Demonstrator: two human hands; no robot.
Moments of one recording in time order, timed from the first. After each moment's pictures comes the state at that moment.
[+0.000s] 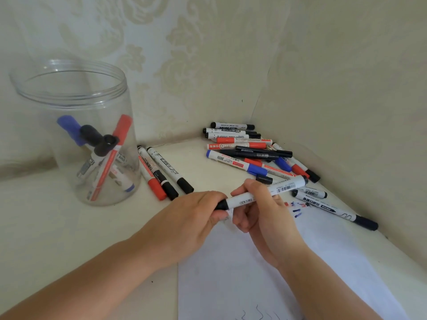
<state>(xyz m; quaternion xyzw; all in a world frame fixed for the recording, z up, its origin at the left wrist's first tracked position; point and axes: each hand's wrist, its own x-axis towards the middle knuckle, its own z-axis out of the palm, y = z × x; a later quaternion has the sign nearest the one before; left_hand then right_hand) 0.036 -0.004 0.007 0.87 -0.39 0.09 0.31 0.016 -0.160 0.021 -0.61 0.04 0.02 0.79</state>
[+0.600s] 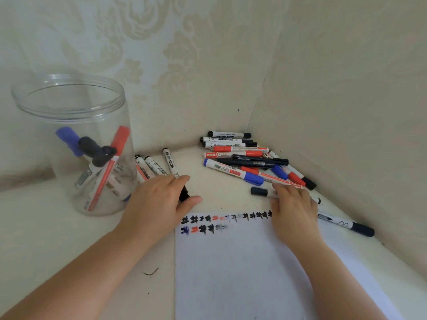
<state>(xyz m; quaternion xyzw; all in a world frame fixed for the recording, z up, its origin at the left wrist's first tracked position) 0.071 0.016 0.002 0.95 -0.22 0.17 0.17 0.043 -0.226 -0.003 -0.98 0.14 -0.09 0.05</state>
